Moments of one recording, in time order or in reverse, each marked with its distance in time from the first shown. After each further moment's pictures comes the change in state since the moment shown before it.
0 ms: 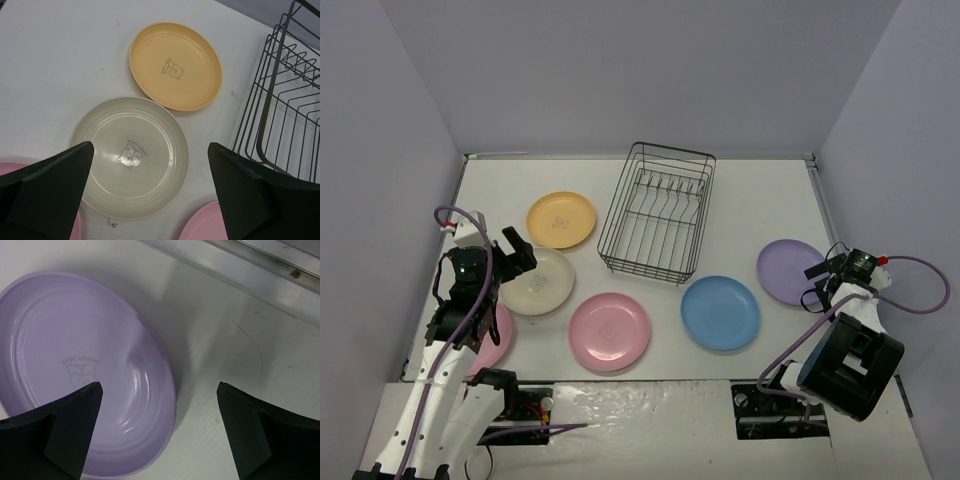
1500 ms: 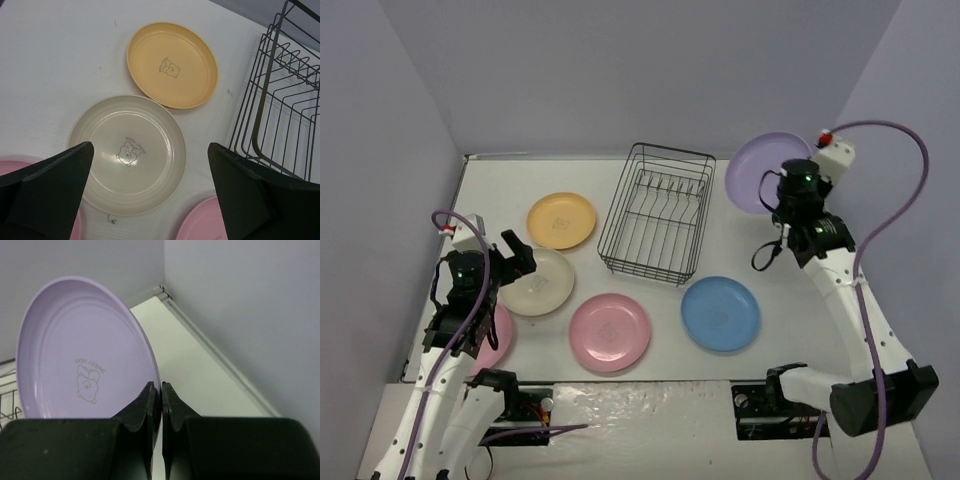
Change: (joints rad) left arm 0.000 -0.036 0.000 -0.026 0.012 0.000; right arm 0.942 0.012 0.780 -0.155 0.831 -0.326
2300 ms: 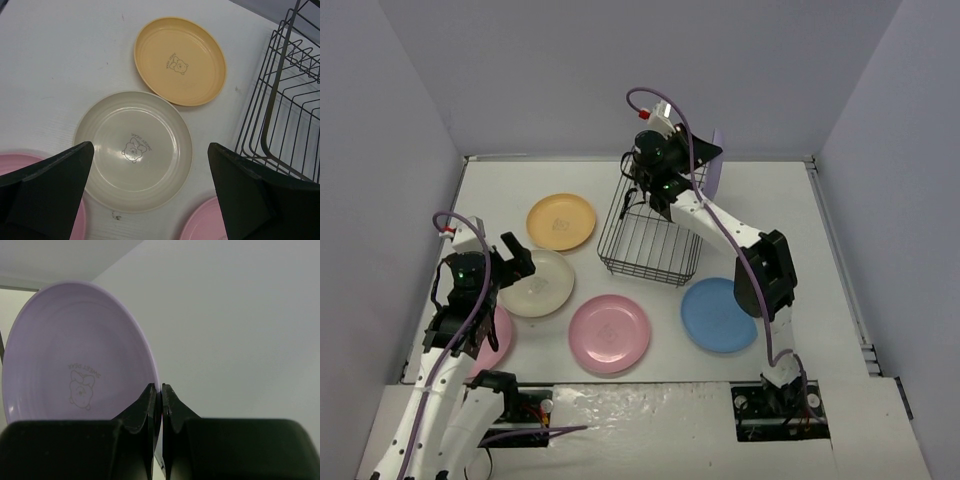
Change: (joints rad) left arm 0.000 0.007 0.000 -0.021 -0.021 0.000; right arm 0.308 0.823 0.500 0.758 0.642 -1.347
